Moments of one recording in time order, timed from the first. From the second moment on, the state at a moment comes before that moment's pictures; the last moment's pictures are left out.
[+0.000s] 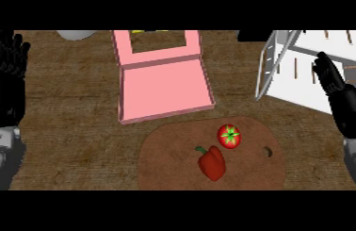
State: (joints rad) left arm -0.28 0.46 0.01 -1.65 0.12 0.36 0.11; right arm -0.21 -0.56 0.09 -1.47 -0.14 -0.14 -0.06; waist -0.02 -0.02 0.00
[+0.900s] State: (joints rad) left arm 0.07 0.24 -0.20 -1.45 0.09 0.33 0.05; right arm 0.05 -0.33 0.12 -1.99 0.00 -0.54 0.11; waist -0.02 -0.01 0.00
